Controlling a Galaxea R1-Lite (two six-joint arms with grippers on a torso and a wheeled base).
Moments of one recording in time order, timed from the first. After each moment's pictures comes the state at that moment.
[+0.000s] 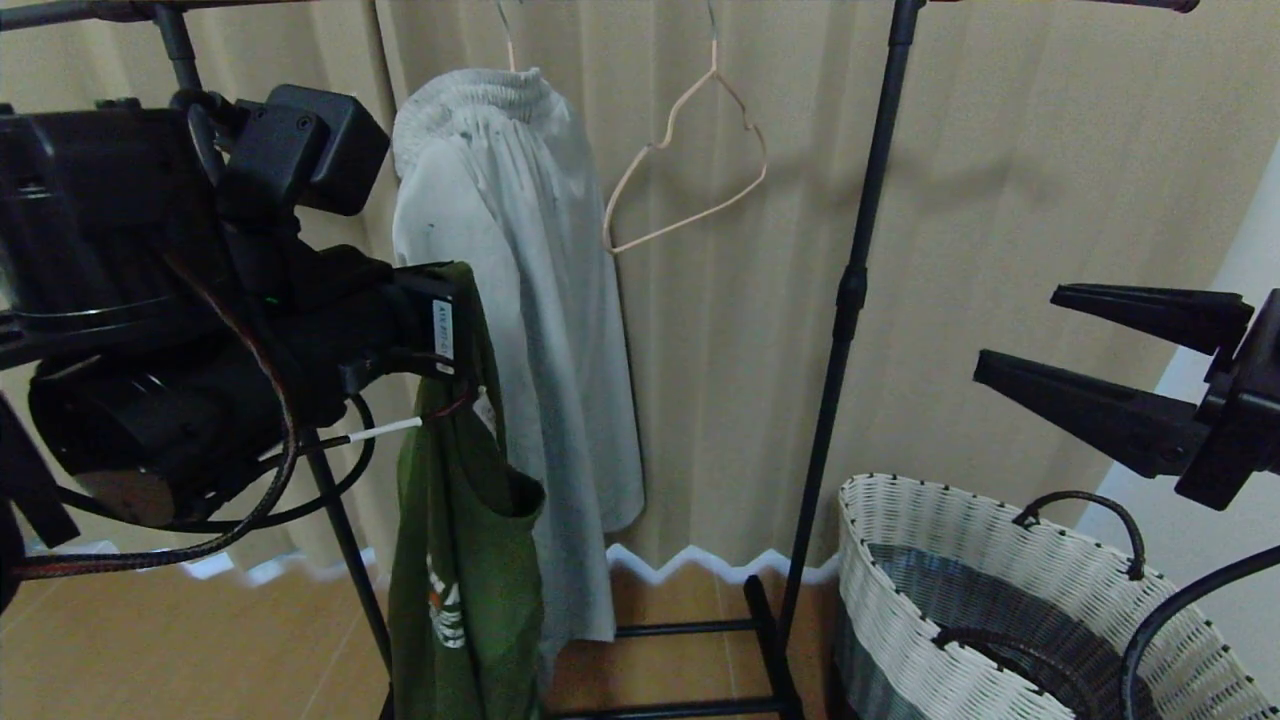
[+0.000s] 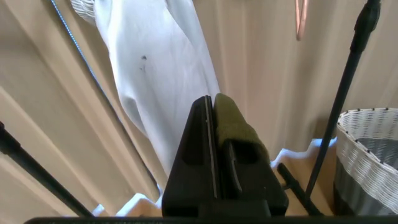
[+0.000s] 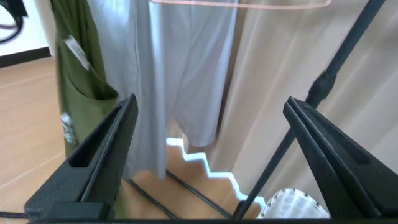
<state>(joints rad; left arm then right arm) -0.60 1.48 -0.93 -0.50 0.37 0.16 0.43 1.15 -0.74 -0.34 0.19 -0.07</state>
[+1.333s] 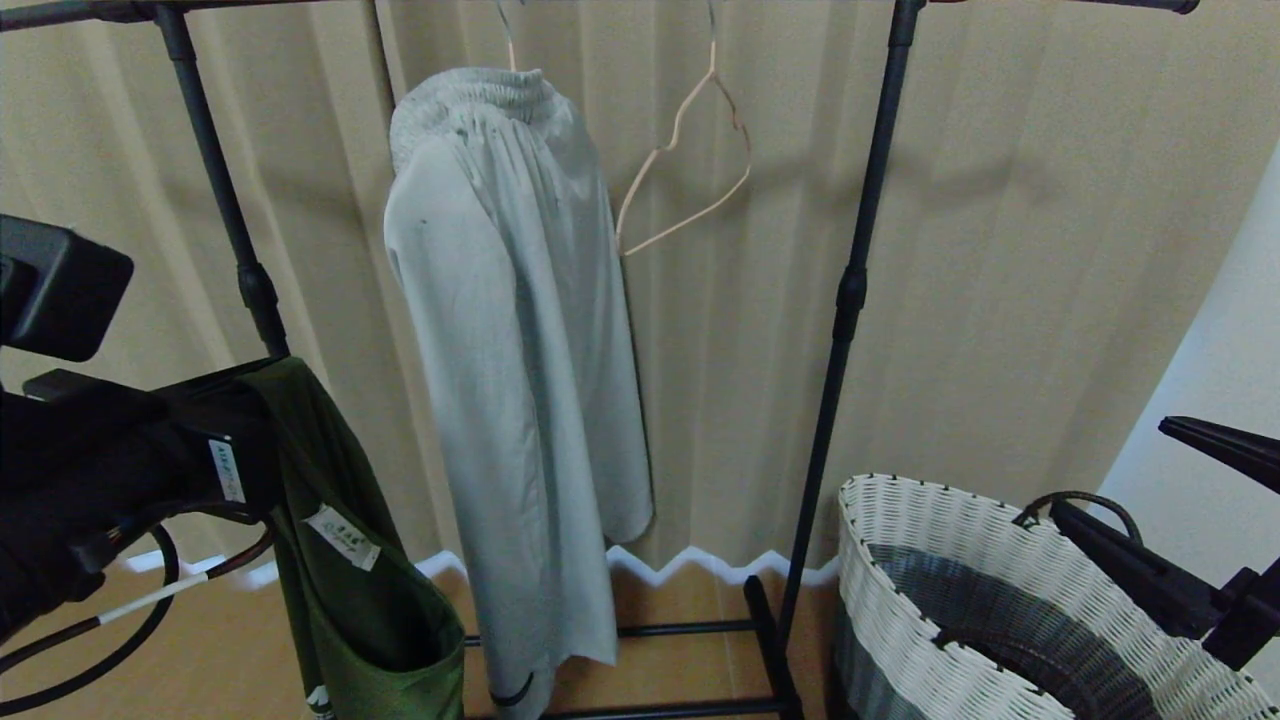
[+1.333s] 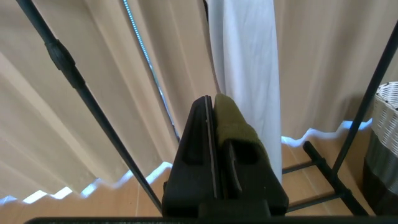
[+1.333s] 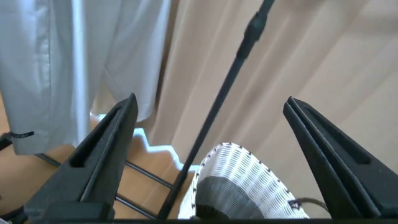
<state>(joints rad) -0.48 1.16 -0.57 -0.50 0.35 0.17 0.27 1.01 -0.26 -0.68 0.10 -0.26</state>
